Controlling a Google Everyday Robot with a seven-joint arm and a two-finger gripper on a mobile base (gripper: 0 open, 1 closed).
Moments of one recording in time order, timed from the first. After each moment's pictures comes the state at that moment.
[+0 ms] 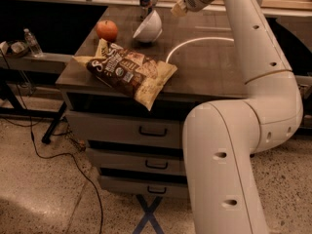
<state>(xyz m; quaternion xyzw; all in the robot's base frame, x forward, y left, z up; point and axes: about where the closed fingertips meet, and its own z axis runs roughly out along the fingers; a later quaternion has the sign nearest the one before) 0.878 -0.087 0.942 -0.43 0.79 0.04 0.44</state>
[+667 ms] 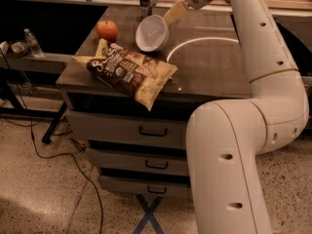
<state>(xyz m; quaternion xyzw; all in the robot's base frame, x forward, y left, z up) 0.866 -0.090 0.956 -0.44 0.78 0.05 0.44</state>
